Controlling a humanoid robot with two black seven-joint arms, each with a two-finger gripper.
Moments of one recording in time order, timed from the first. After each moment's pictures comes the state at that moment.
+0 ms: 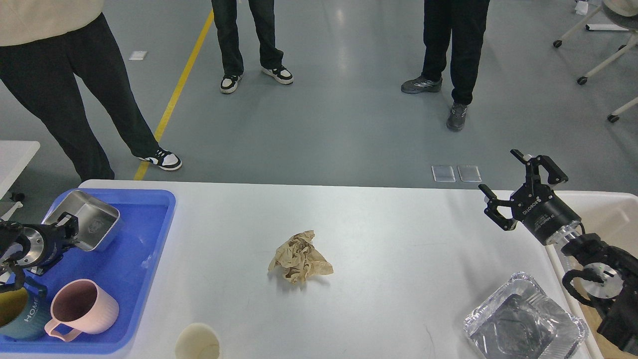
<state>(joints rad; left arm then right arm) -0.74 0.46 -0.66 -0.26 0.86 -0.41 0.27 0.54 -0.41 0.89 0.51 -0.24 0.79 0.37</state>
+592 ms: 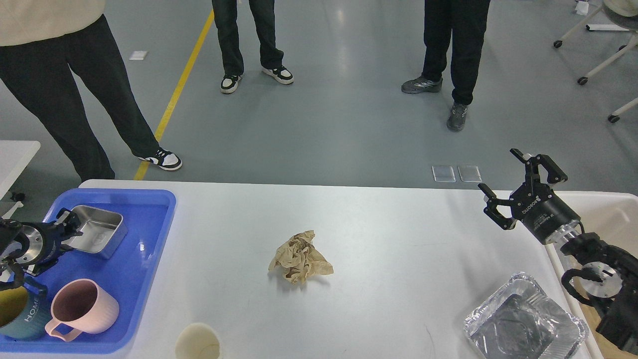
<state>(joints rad) -0.74 0.46 -0.66 -0.26 0.86 -0.41 0.27 0.54 -0.41 0.89 0.51 -0.24 0.78 0.37</state>
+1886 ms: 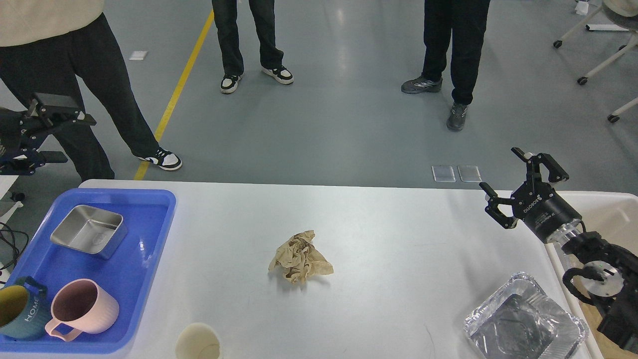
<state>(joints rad) -0.92 0.99 -0.68 -1.12 0.59 -0.74 0.47 0.54 -0.41 0.89 0.51 -0.24 0.78 0.37</state>
